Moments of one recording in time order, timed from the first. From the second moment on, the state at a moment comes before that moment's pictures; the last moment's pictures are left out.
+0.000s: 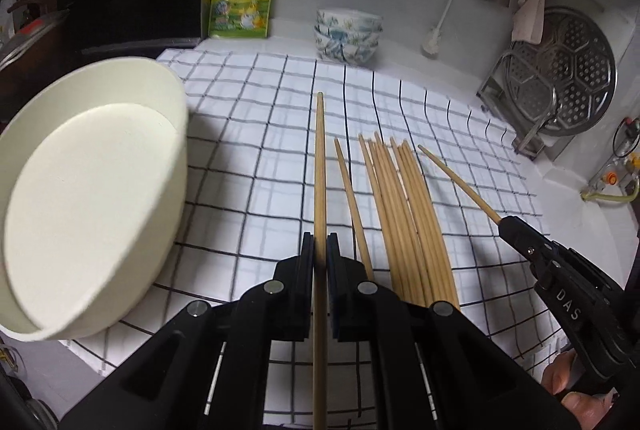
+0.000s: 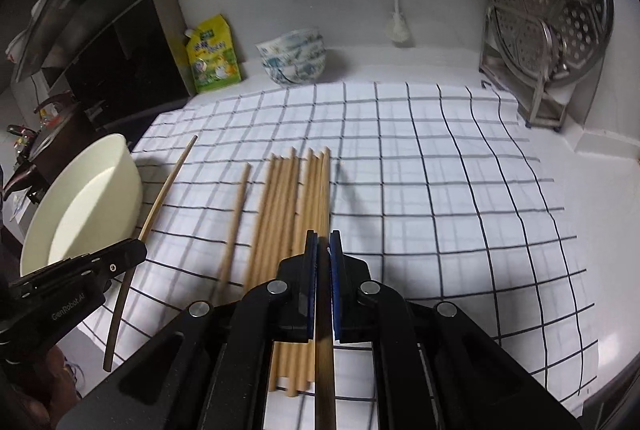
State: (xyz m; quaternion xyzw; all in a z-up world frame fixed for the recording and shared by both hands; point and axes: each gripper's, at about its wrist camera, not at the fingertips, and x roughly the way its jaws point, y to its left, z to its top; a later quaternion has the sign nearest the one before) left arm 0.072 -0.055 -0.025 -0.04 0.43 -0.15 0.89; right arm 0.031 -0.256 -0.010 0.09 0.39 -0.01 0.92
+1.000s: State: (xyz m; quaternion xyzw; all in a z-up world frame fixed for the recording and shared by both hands) left arm 0.126 0.166 -0.033 -0.06 0.44 0.00 0.90; right arm 0.142 0.008 -0.008 0.02 0.43 0.22 0.87
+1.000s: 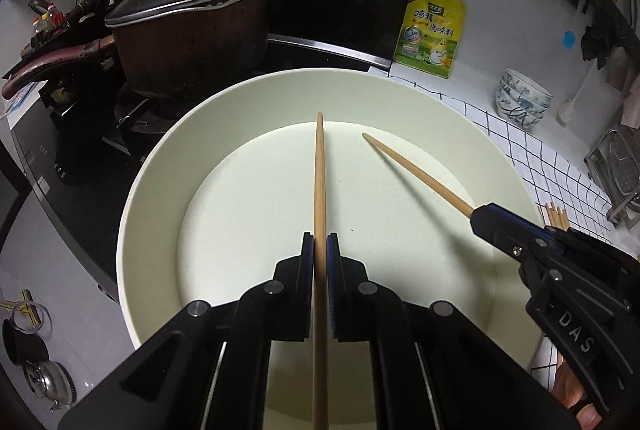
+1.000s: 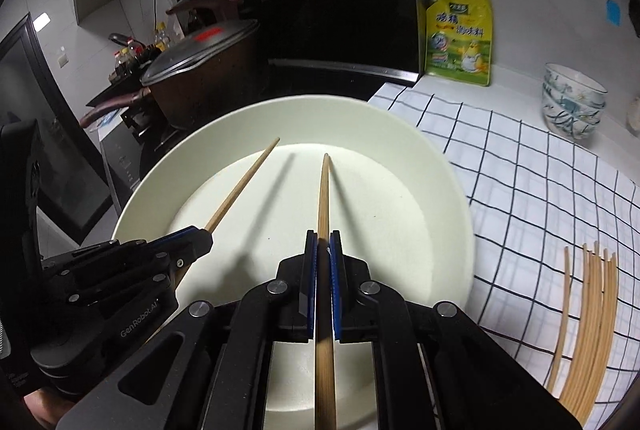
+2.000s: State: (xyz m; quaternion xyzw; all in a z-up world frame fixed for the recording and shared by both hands) left arm 0.085 0.172 -0.012 -0.08 0.40 0.04 0.91; right arm 0.102 -0.016 0.011 0.02 0.40 0.19 0.89
